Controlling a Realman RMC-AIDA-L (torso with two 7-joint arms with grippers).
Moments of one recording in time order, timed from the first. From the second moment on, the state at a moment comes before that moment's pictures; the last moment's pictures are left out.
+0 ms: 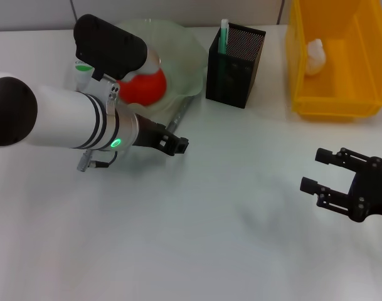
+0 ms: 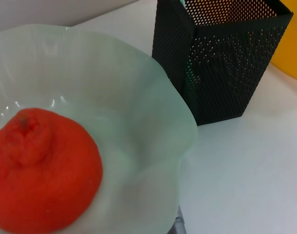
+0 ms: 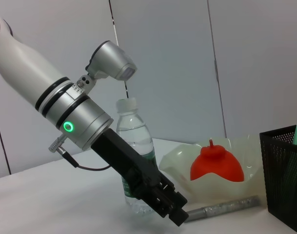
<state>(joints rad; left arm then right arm) -0.51 -2.08 -1.30 -1.19 2.52 -0.83 0.27 0.28 2.01 -0.77 -0.38 -1.69 -1.58 0.90</state>
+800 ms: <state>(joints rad) -0.53 -2.08 -1.24 -1.17 2.63 -0.80 0.16 0.28 2.01 -0.77 -0.38 -1.70 -1.58 0.90</state>
